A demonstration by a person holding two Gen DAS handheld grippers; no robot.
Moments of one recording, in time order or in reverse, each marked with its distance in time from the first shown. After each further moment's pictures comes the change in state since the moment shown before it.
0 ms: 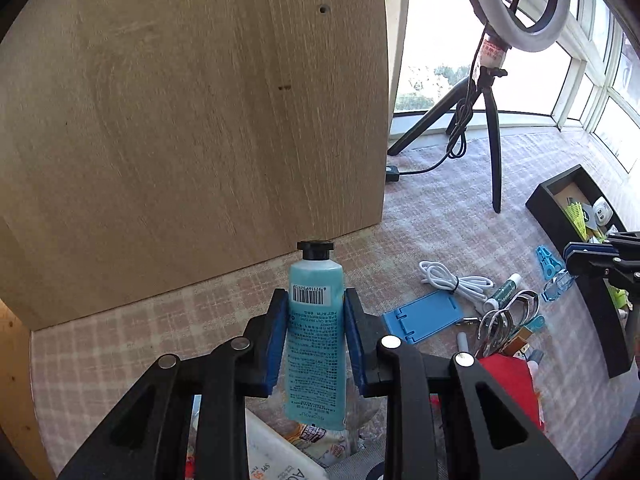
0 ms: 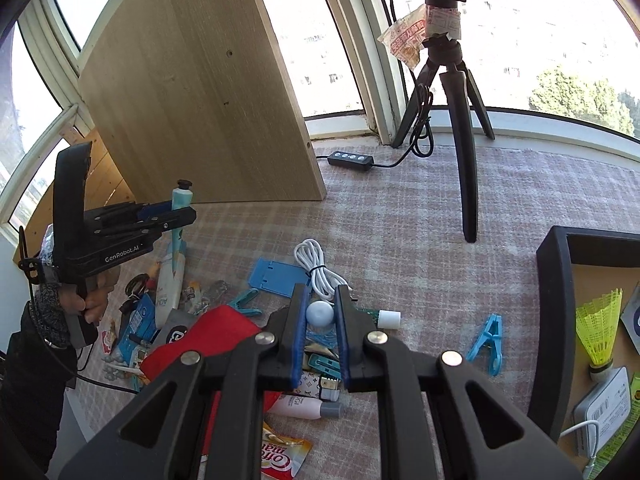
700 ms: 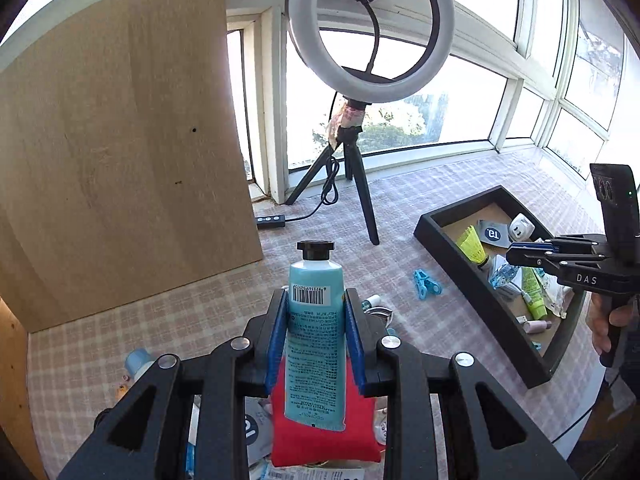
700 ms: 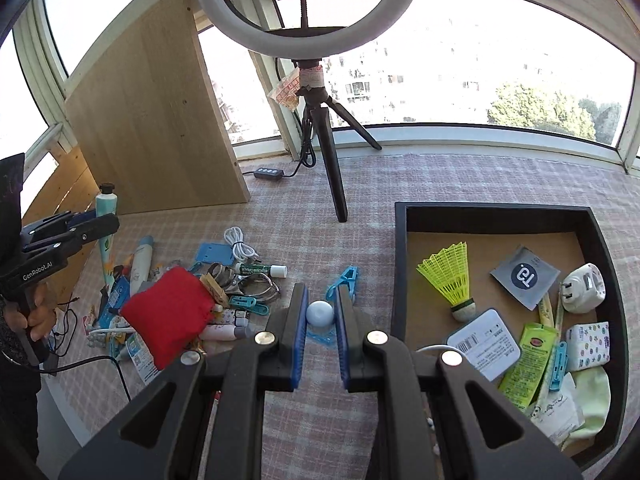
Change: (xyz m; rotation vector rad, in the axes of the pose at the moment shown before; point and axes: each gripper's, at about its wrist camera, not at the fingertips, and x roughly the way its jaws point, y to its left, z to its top) left arm -0.086 -0.115 -0.001 0.052 -0.123 -0.135; right arm -0.136 -0.077 -0.055 0.053 -0.075 -0.181
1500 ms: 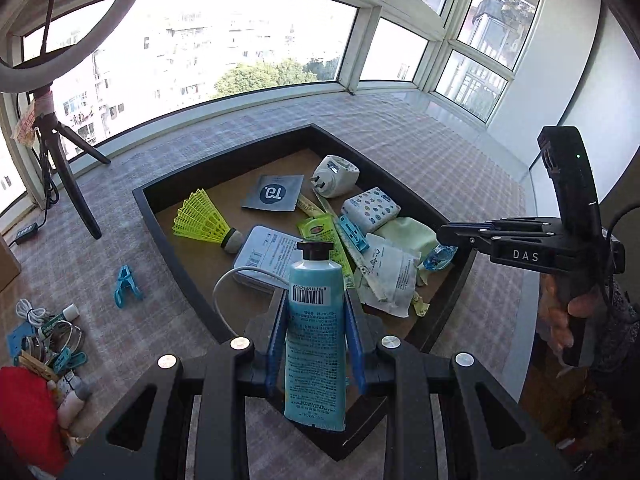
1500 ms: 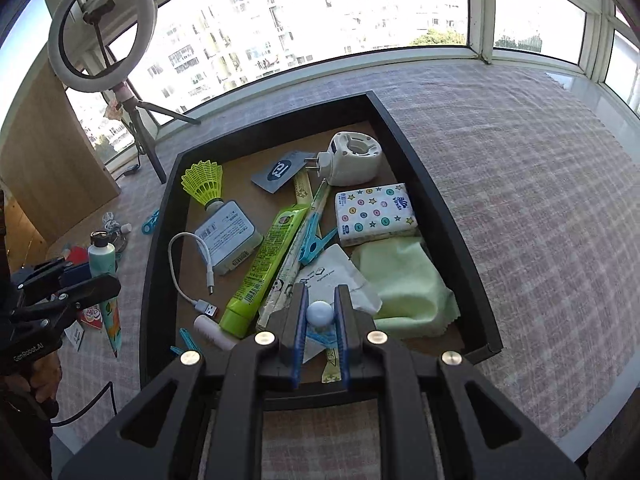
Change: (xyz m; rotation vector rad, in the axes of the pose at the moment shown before) left arm 0.094 -0.272 -0.015 0.143 0.142 -0.319; right arm -0.085 -0.201 -0.107 0.247 0.062 -0.193
